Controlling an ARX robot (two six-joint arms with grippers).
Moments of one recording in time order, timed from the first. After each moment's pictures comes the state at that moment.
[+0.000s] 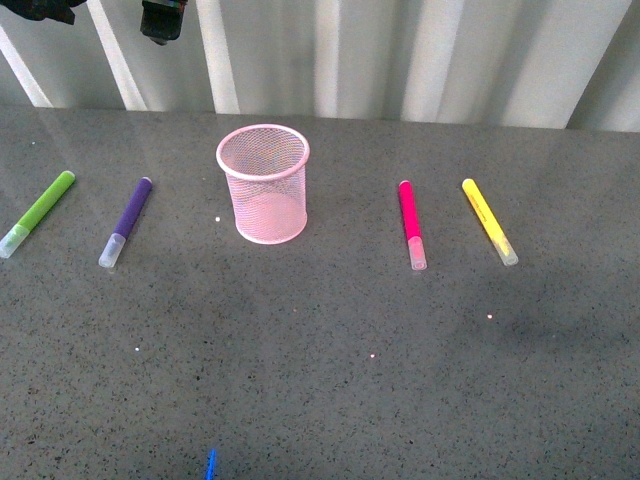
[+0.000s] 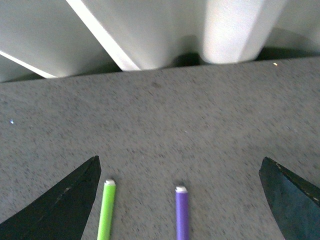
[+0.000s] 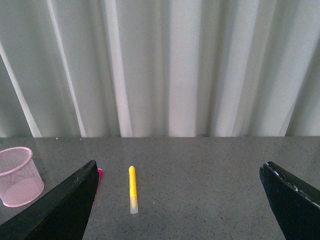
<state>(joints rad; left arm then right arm) -0.11 2.12 1.63 -0.24 -0.23 0.08 0.00 0.00 0.02 0.00 0.00 0.00</state>
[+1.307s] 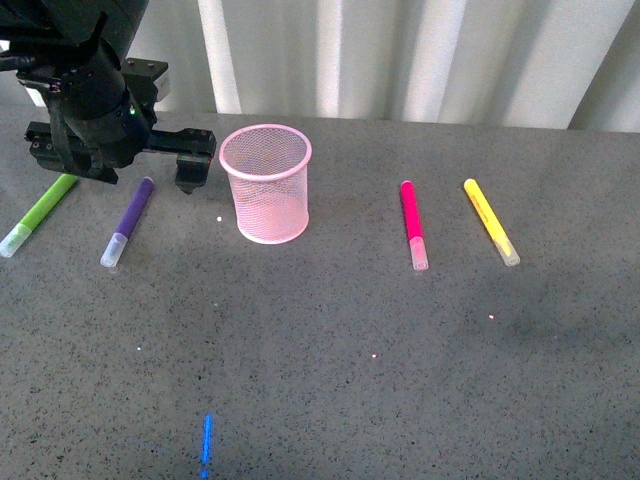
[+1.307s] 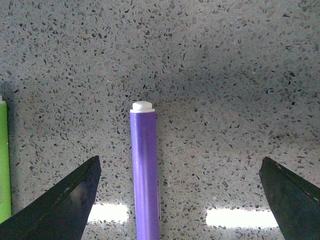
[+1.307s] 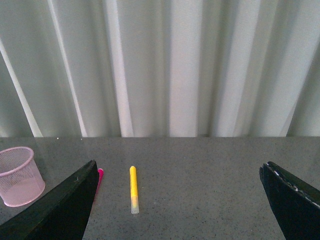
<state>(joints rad) -0.11 2.35 1.61 -0.35 -0.14 -0.01 0.00 0.00 0.02 0.00 0.00 0.00</state>
